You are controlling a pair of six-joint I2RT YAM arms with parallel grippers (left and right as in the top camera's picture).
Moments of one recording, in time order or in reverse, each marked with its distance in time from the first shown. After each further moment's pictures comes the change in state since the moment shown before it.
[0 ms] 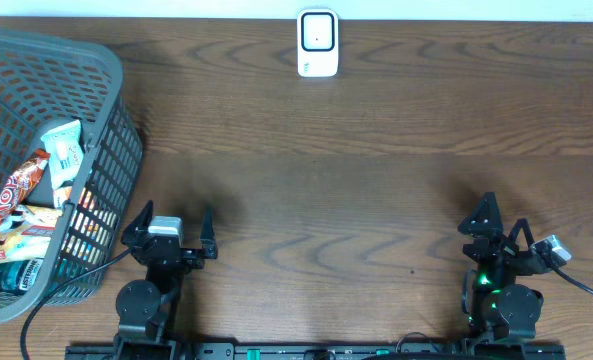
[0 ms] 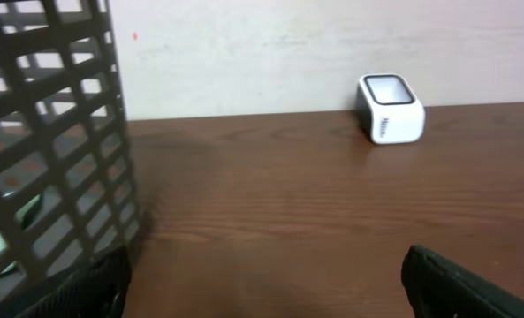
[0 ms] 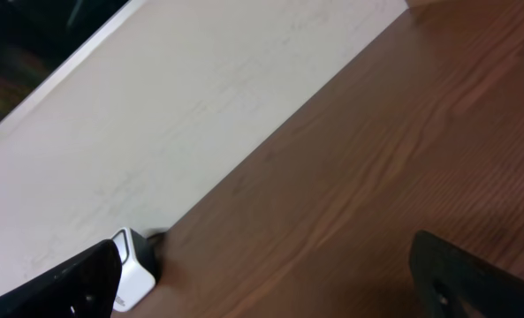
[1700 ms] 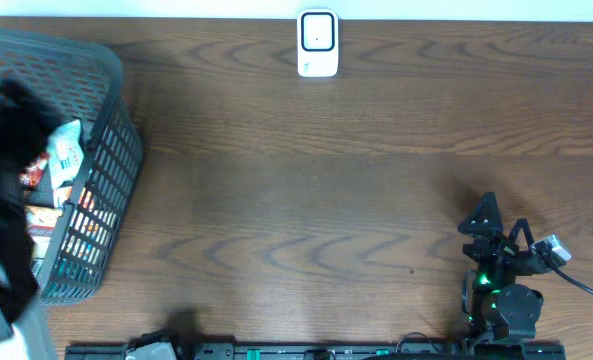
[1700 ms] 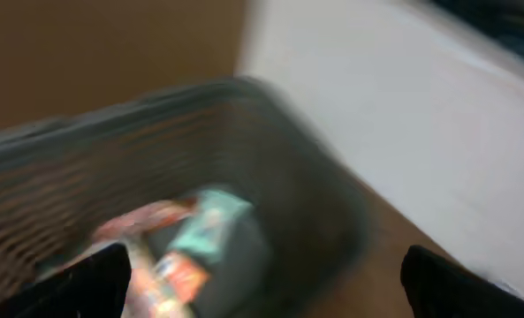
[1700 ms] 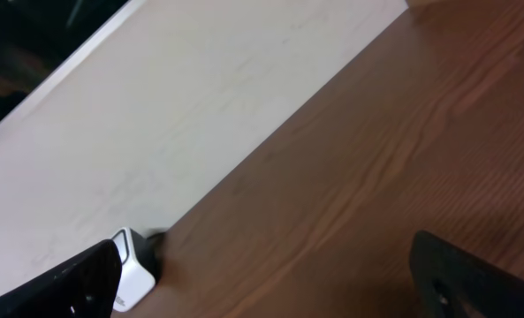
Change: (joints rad) left arm 0.395 1.175 1.833 -1.073 -0.267 -0.468; right arm 0.000 0.000 0.000 0.000 0.000 0.000
